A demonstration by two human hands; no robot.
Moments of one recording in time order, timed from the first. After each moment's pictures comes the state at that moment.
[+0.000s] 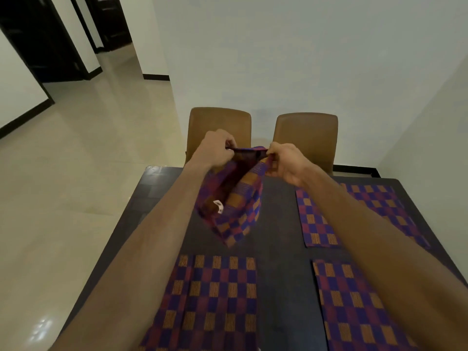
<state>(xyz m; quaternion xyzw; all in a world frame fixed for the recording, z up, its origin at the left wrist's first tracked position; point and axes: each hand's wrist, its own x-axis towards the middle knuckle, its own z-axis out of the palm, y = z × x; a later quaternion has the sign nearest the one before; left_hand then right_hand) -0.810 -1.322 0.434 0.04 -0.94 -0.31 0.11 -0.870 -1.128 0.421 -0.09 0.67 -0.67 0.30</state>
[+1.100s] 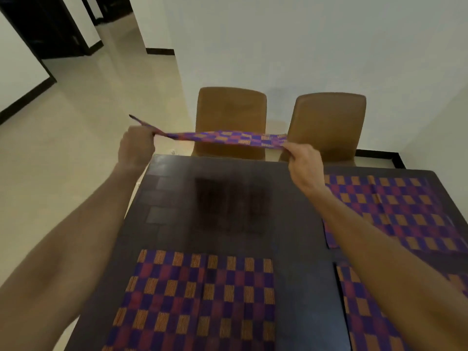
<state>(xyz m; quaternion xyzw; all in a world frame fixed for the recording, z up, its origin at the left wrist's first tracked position) -0.804 -1.527 0.364 0.24 -0.96 -0.06 0.15 -0.926 -1.151 0.319 -0.26 0.92 -0.26 -0.15</state>
